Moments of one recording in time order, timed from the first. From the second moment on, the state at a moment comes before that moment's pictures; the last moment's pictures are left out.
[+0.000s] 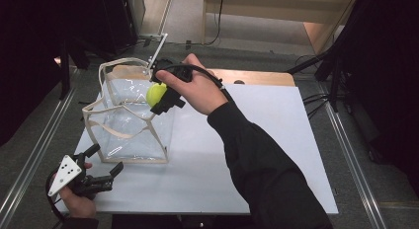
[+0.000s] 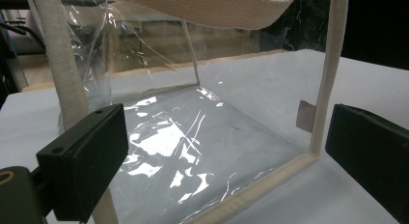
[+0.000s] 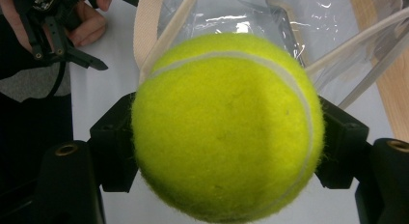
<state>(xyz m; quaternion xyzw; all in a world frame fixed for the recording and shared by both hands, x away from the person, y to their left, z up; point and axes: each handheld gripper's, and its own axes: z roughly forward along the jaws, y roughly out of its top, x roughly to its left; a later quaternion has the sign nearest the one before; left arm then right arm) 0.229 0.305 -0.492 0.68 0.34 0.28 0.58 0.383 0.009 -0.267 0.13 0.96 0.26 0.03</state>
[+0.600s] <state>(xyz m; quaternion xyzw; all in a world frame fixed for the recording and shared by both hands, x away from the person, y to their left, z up) 0.229 0.305 -0.492 0.68 0.34 0.28 0.58 0.392 0.037 -0.262 0.12 0.96 0.26 0.04</state>
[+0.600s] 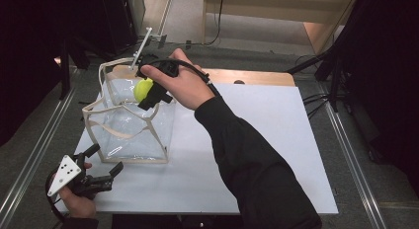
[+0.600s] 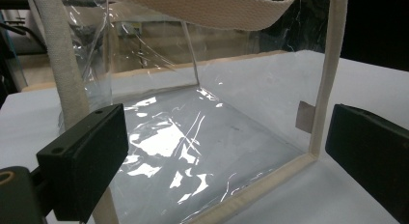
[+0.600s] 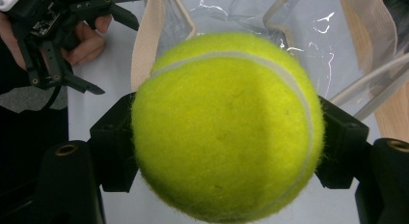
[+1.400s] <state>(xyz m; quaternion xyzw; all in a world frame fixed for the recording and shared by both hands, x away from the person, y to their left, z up) 0.229 0.306 -0.492 0.68 0.34 0.28 0.58 0.410 0.059 -0.278 0.11 0.96 0.26 0.05</state>
